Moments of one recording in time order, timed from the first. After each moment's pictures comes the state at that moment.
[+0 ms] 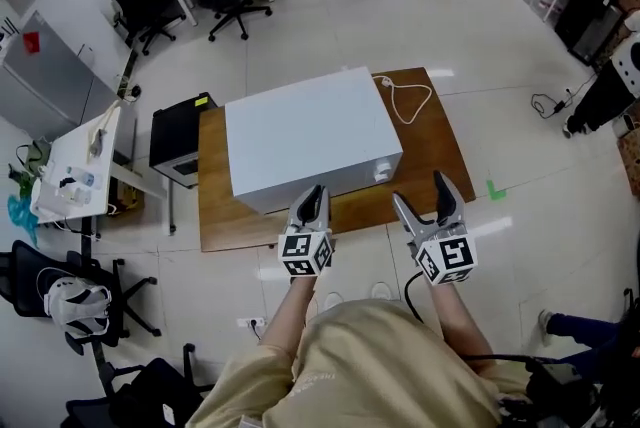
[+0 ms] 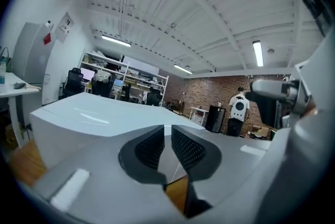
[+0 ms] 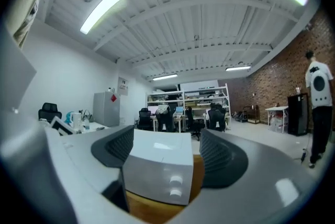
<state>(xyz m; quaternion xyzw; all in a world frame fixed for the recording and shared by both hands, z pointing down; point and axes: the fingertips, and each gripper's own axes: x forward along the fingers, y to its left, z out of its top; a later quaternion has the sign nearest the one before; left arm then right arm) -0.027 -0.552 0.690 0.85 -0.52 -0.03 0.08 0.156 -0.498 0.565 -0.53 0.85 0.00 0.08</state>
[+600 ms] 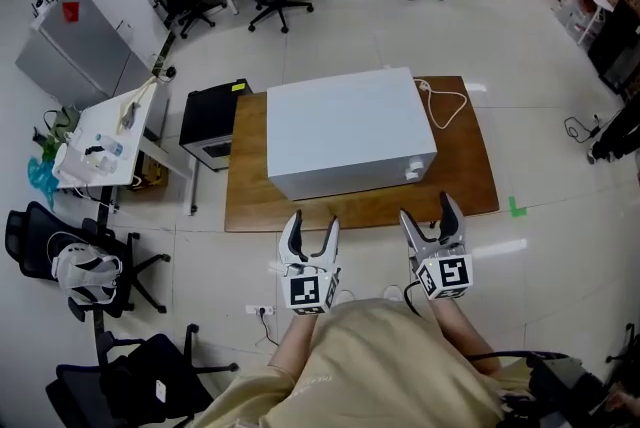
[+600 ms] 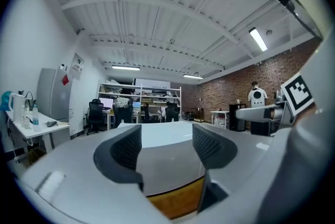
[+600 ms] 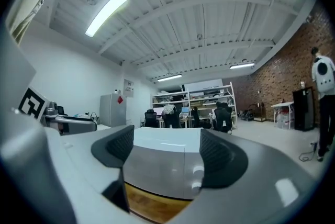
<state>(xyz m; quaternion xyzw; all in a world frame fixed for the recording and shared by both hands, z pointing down) -0.071 -0.434 0.613 0.79 -0.61 -0.04 -0.07 0.134 -0.459 0.602 -0.51 0.86 0.01 0.11</state>
